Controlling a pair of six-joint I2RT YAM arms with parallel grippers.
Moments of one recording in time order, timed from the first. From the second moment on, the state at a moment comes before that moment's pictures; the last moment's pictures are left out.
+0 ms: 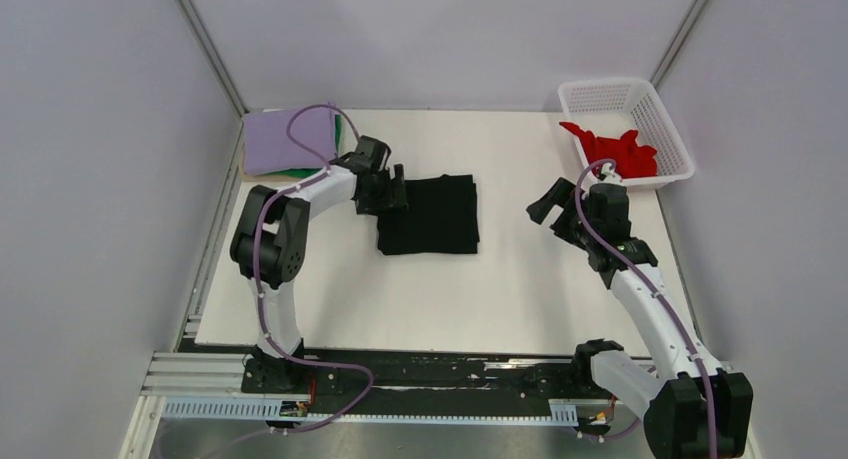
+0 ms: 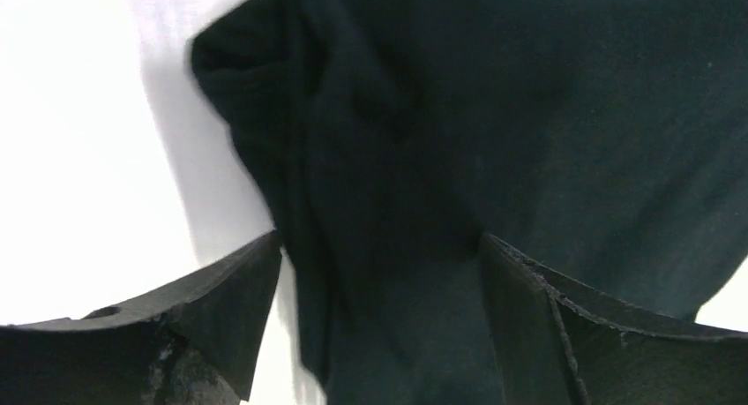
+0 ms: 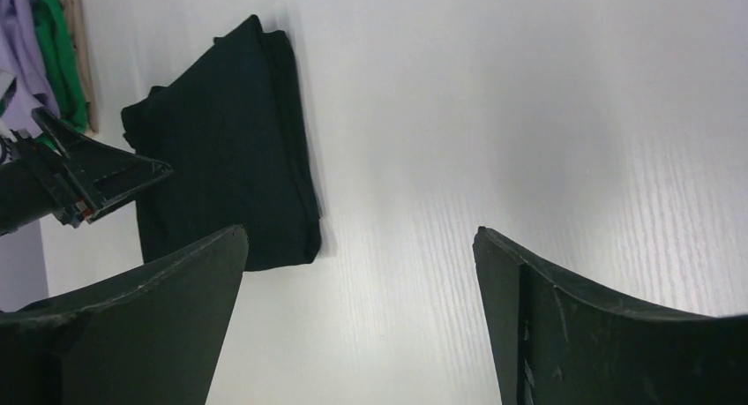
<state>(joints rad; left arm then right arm) -0.37 1.94 1.32 -0.42 0.08 -0.50 0.12 0.99 0.72 -0.30 -0.09 0.62</state>
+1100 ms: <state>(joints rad) -0.42 2.18 1.93 -0.49 -0.79 0.20 0.08 0.96 0.70 -0.34 0.07 0.54</state>
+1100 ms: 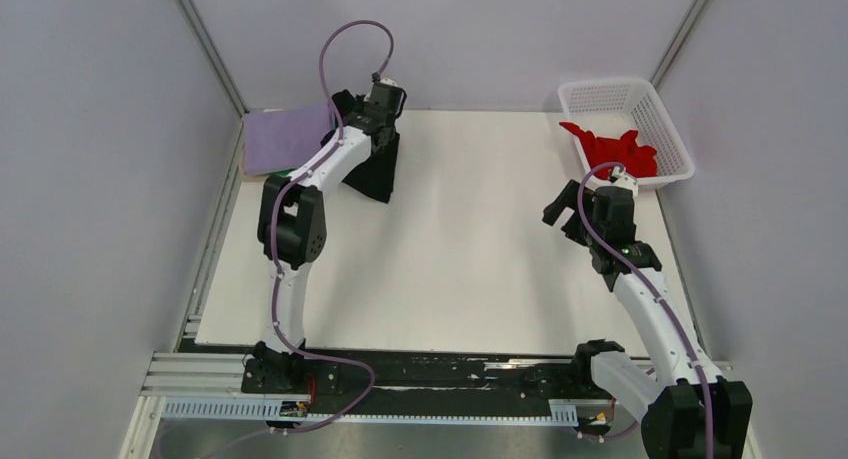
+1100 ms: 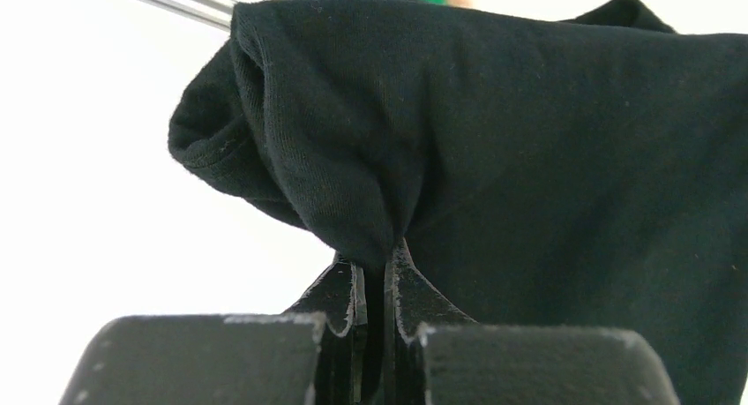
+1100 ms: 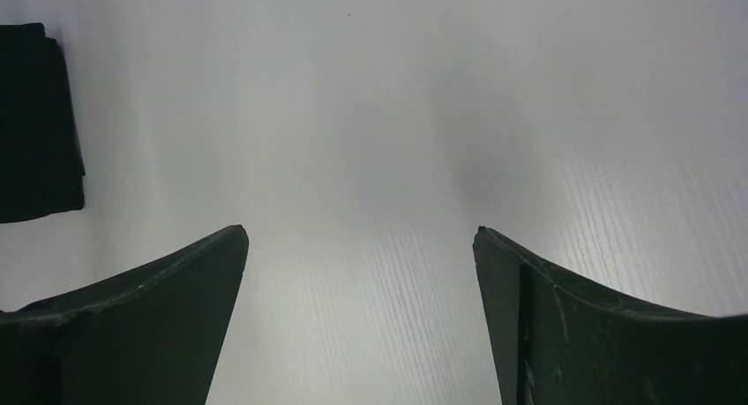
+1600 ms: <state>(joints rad) -0.34 2.17 2.07 -0.44 -0.86 0.43 0.07 1.02 0.70 -0.34 0.02 0.54</state>
